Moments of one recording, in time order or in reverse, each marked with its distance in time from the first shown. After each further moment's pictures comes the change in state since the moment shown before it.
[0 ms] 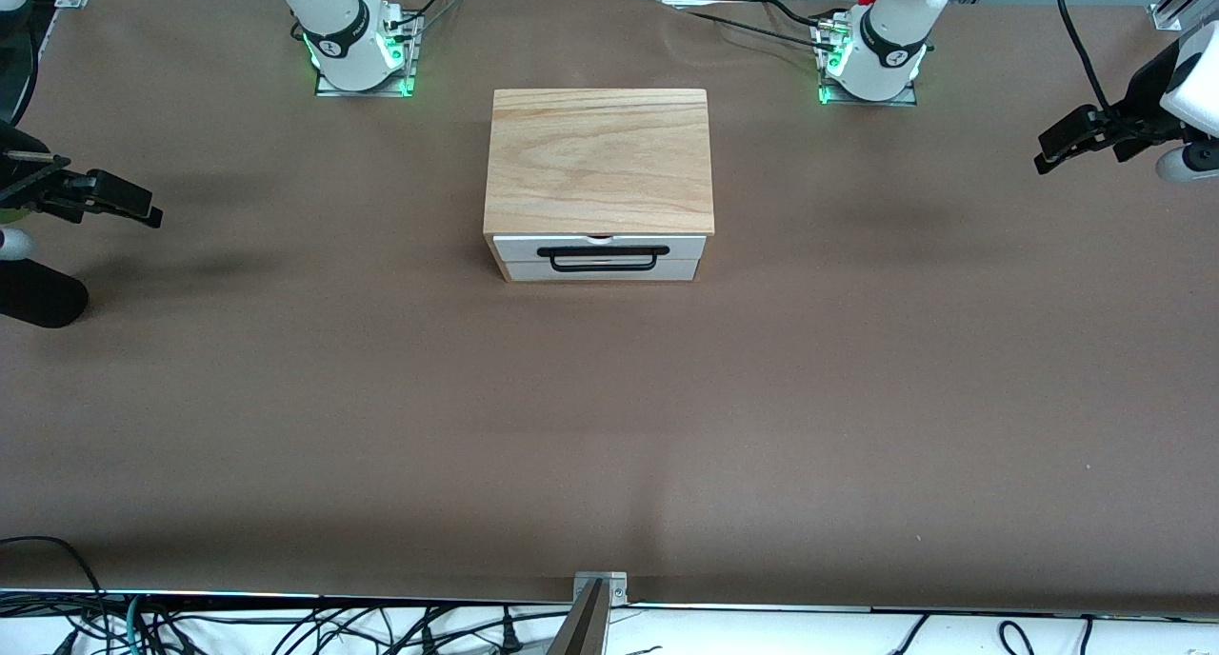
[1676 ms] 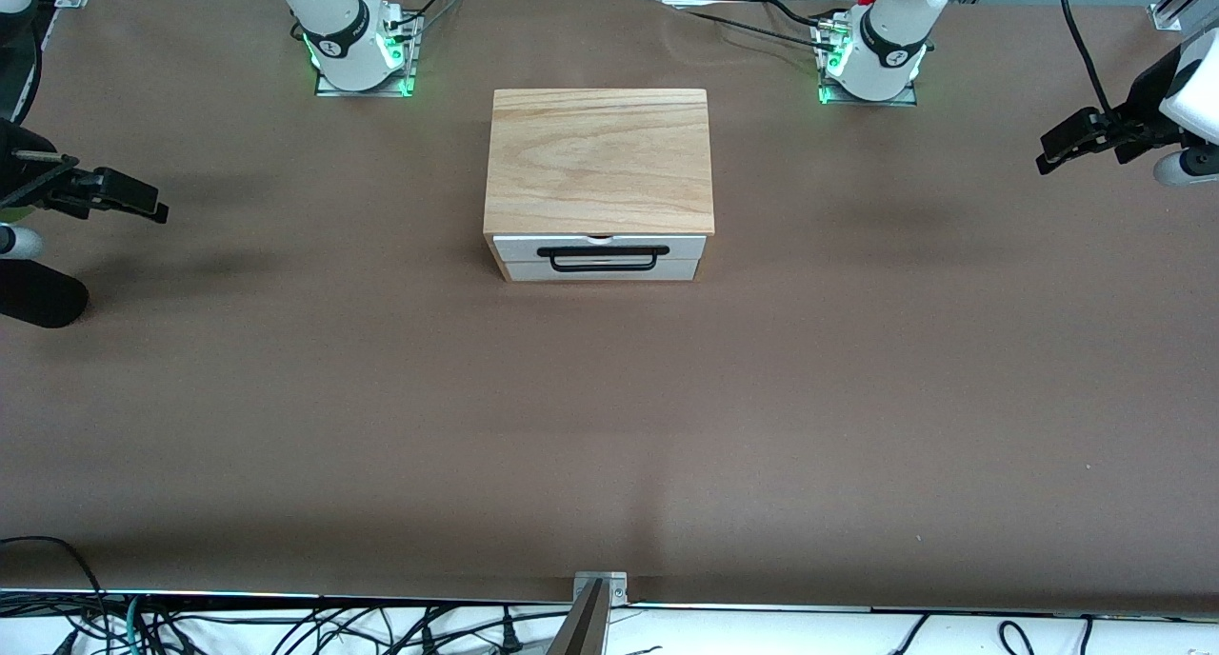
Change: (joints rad) left arm 0.019 0.000 0.000 -0.020 0.001 0.001 0.038; right arm 0.001 0.003 0.006 -0.001 0.000 -0.046 0.000
